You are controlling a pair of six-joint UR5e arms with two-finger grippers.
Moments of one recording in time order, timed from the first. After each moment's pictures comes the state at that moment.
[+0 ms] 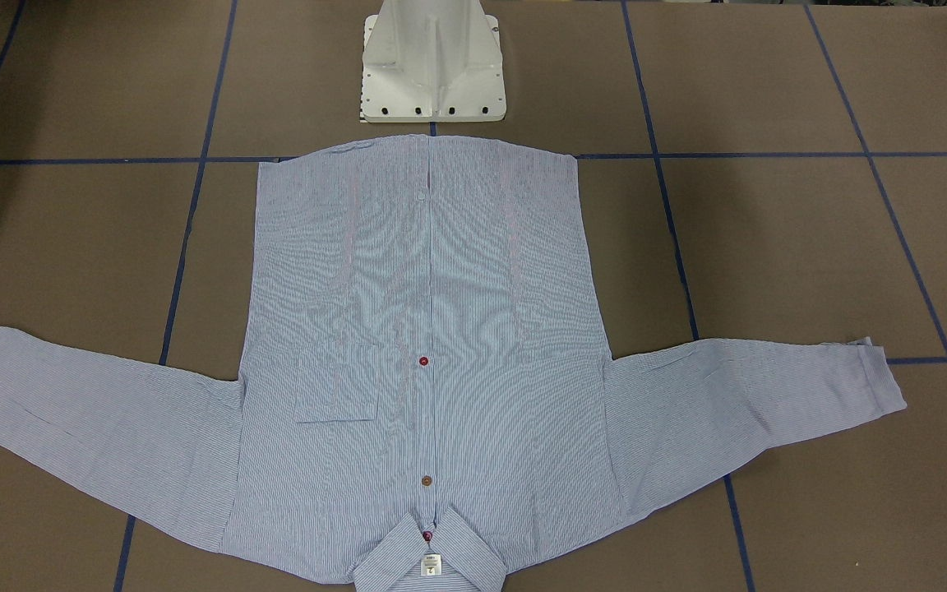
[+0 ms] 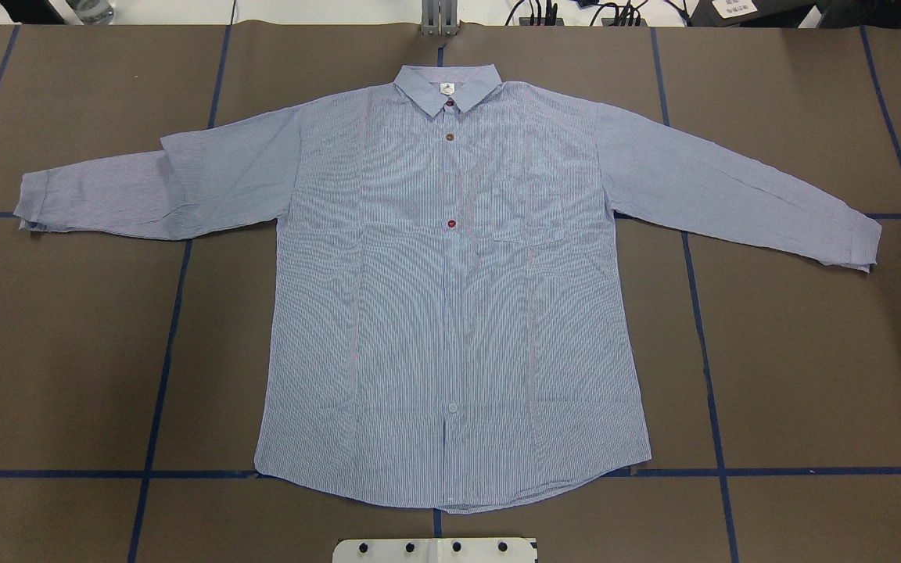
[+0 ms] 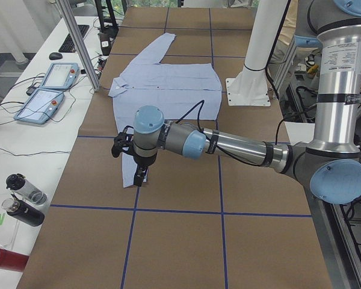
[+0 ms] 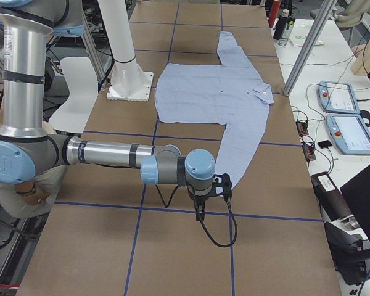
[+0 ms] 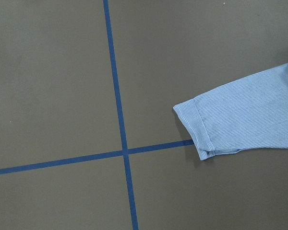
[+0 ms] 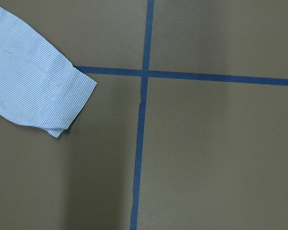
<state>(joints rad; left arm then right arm) -1.54 -1.57 -1.79 -1.69 -2.34 -0.09 1.59 -1.70 1.66 -1.49 2.38 -0.04</state>
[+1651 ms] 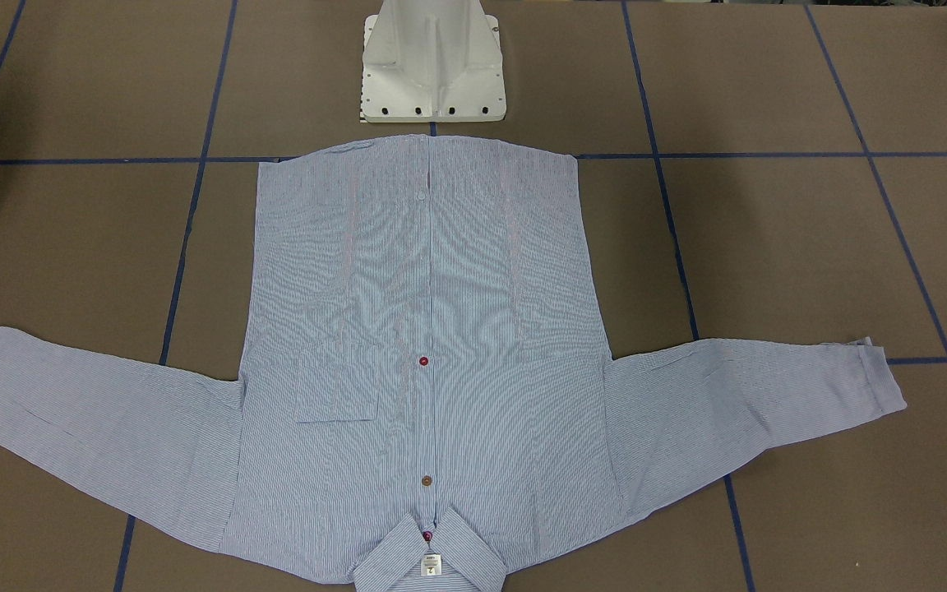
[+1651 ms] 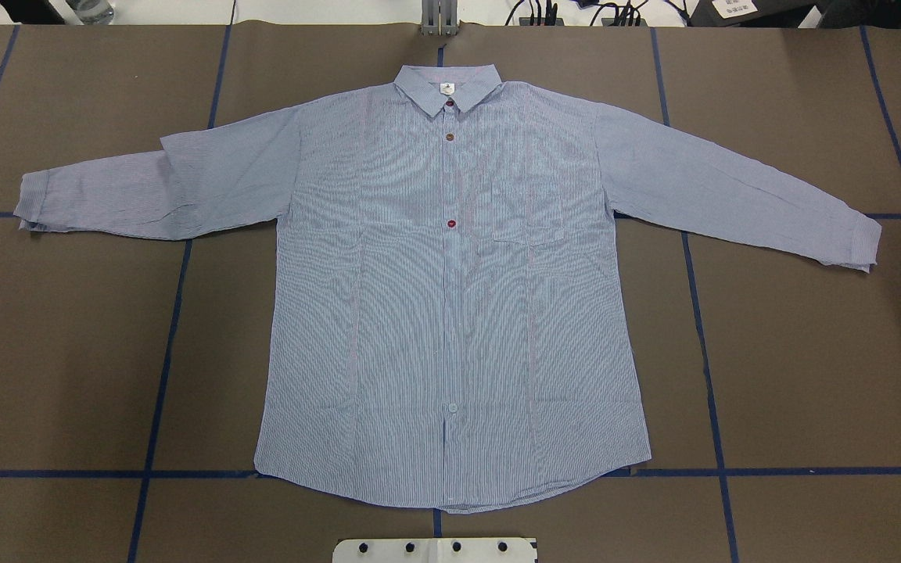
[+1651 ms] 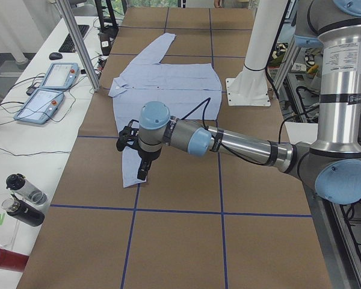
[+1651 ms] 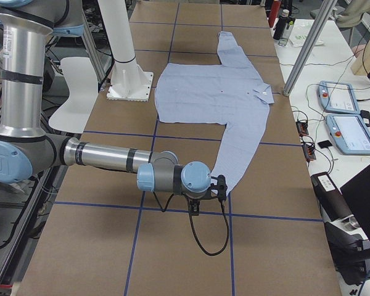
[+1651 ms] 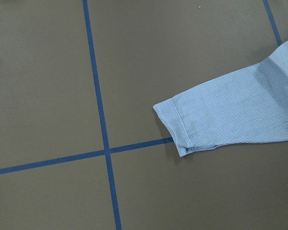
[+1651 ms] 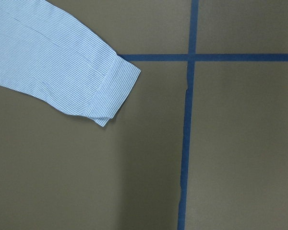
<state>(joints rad) -1.54 -1.54 -1.83 -1.70 -2.38 -0.09 1.59 -1.72 1.62 -1.45 2.57 -0.05</state>
